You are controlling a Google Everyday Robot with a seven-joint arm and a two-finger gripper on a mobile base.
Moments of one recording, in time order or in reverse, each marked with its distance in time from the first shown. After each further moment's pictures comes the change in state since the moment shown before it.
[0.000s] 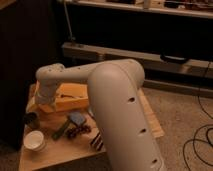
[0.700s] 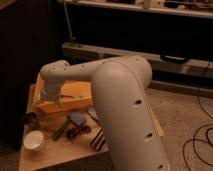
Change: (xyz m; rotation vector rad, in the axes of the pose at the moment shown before) arm -0.011 -0.031 -0.032 0.017 -0.066 0.080
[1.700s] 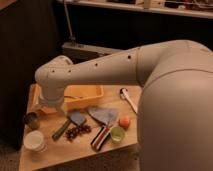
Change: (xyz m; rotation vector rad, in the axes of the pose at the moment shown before) arm 0.092 0.011 -0.103 0.066 -0.109 0.183
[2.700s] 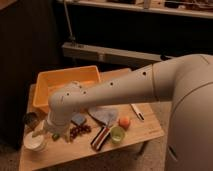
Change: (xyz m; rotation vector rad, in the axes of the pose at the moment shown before) arm 0.110 -0.038 0.029 -0.077 0.168 0.020
